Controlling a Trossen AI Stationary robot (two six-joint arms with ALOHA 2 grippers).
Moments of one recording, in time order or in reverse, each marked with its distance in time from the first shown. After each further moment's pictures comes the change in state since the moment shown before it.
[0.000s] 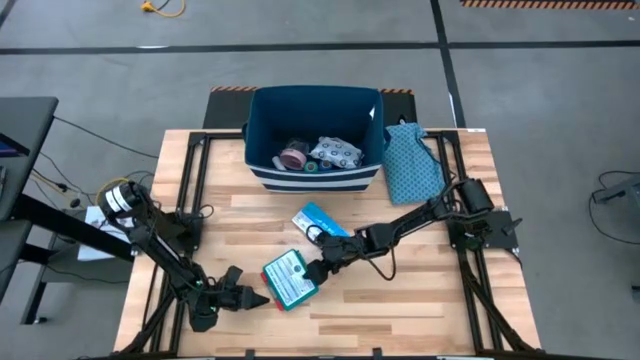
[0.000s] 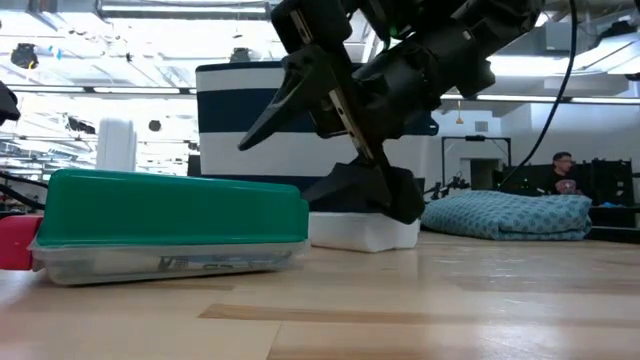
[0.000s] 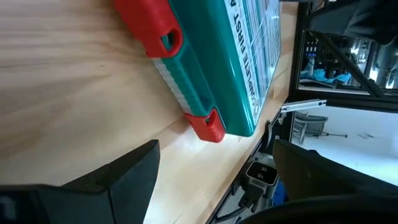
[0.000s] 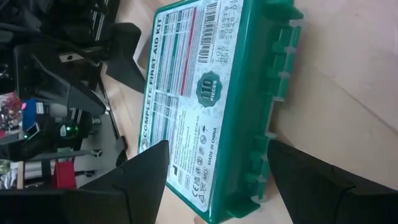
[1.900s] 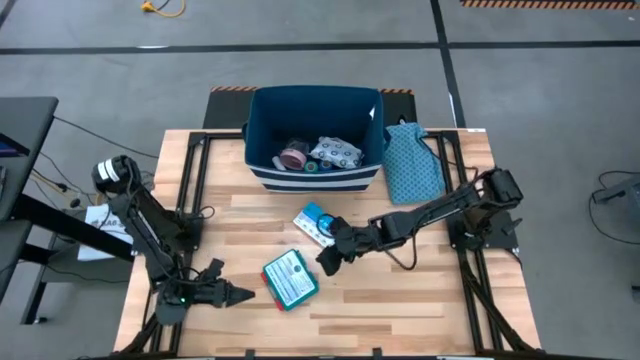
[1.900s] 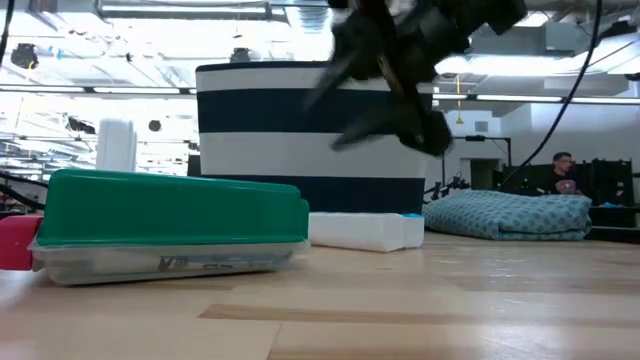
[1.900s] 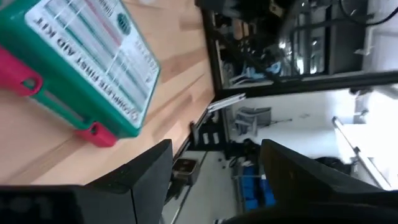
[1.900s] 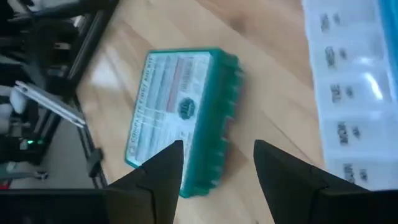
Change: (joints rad) left arm -0.111 -0.301 -0.008 -0.033 -0.254 0.297; right arm 0.002 -0.240 -0.014 -0.307 0.175 -0.109
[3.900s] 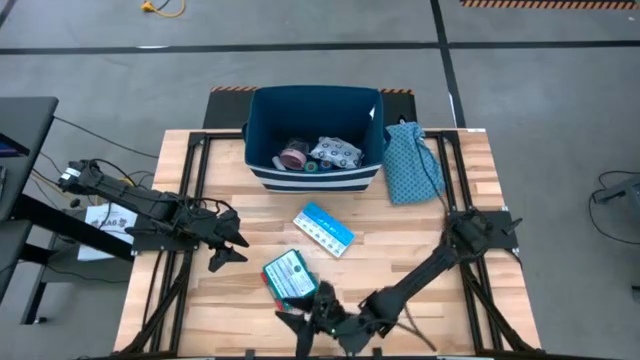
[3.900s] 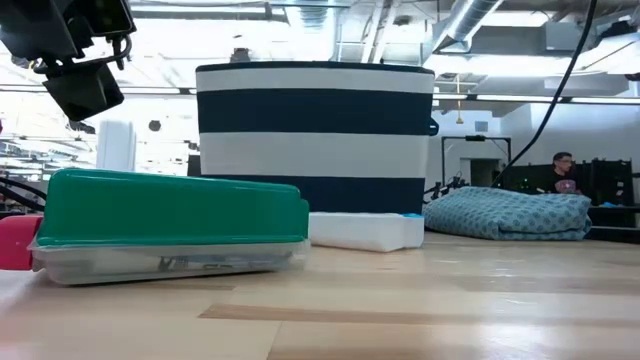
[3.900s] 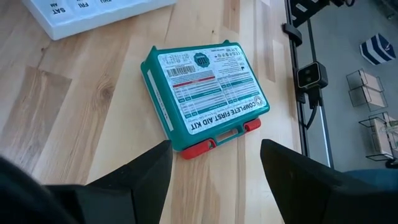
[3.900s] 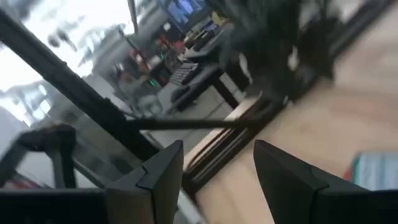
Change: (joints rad) left arm 0.770 -0.629 0.001 -0.800 1.076 1.219; right arm 0.383 0.432 0.570 0.480 0.804 -0.284
